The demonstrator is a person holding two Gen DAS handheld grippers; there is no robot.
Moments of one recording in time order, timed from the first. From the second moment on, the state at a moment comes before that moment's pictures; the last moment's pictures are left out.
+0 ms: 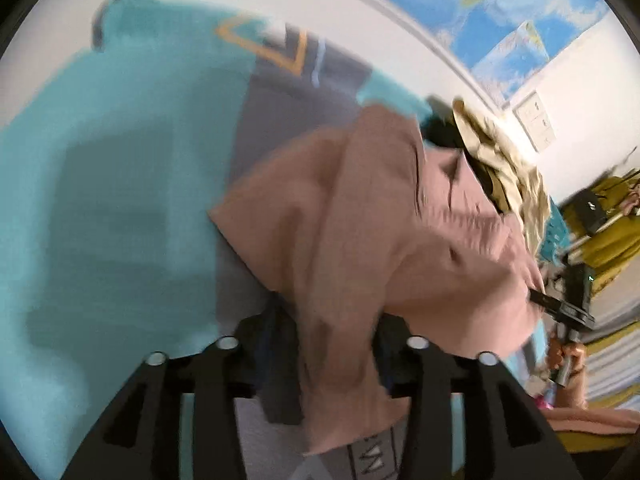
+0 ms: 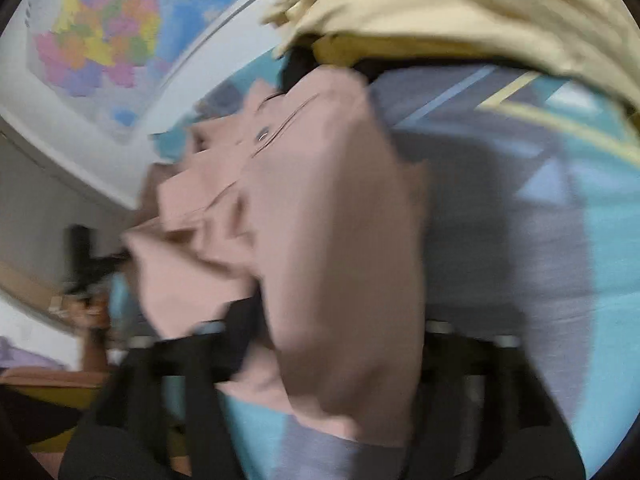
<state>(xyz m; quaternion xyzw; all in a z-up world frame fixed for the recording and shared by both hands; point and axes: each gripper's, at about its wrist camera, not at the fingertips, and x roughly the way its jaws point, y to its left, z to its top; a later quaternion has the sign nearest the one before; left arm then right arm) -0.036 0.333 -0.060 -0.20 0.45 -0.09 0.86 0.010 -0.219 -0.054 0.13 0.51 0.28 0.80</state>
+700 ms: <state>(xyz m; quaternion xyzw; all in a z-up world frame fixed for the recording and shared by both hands) 0.057 0.258 -0.048 0.00 0.47 -0.06 0.88 0.048 -0.068 -0.038 -0.13 0.44 0.31 0.83</state>
